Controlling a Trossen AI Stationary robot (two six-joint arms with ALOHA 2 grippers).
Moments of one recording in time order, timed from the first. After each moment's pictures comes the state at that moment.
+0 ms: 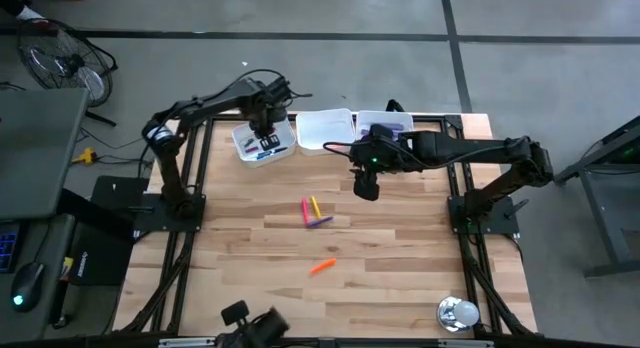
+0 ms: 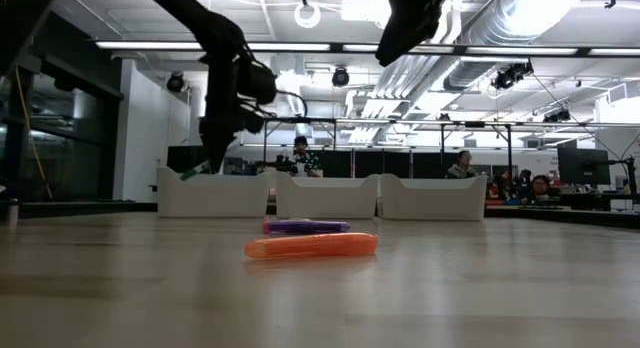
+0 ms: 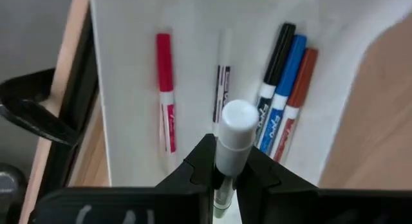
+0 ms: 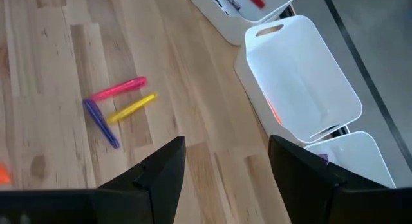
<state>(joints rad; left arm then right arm) 0.75 1.82 1.47 -1.11 -0.13 0.27 -0.08 1.48 1.42 -0.84 0.28 0.09</state>
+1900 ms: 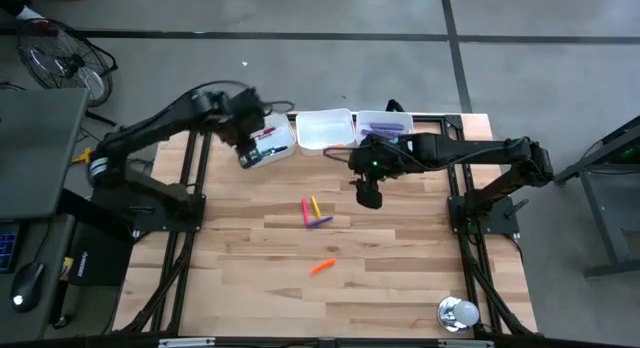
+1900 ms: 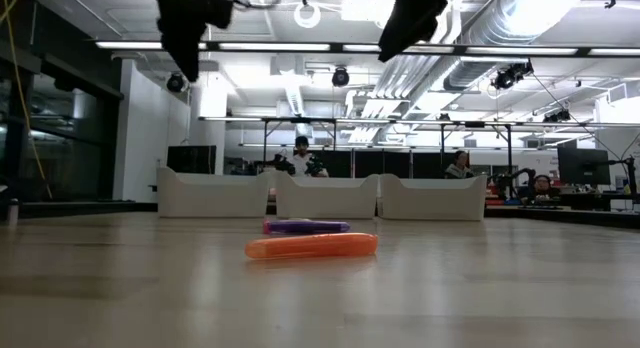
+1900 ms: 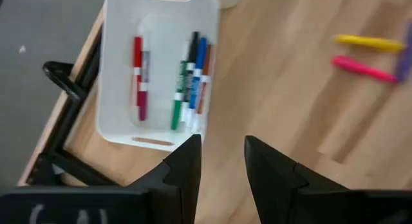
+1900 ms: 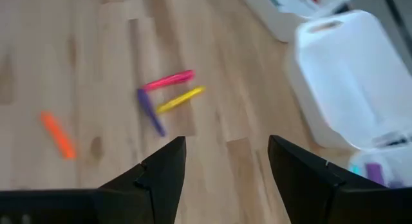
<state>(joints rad) 0.47 1.35 1.47 -1.34 -0.14 -0.01 -0.05 1.48 1.42 -0.85 0.13 0.10</state>
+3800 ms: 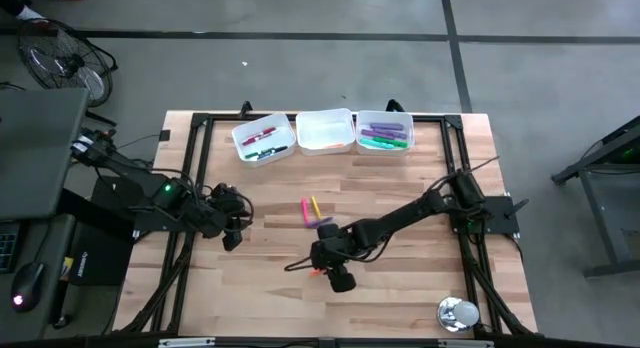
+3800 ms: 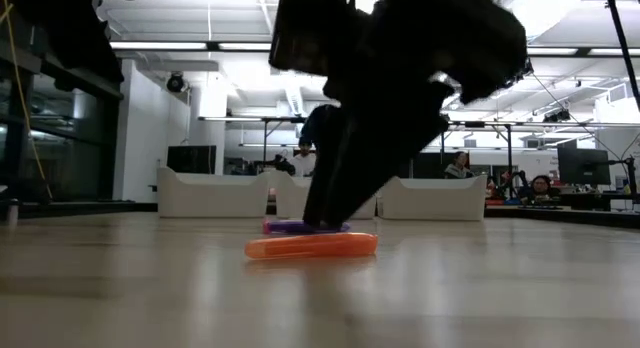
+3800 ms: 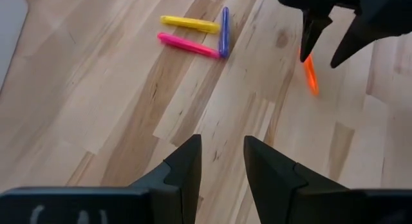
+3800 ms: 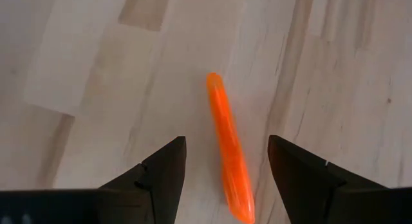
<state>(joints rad) -0.52 0.91 0.78 -0.80 -0.44 -0.87 0.32 2.08 1.43 -0.39 -0.06 0.11</state>
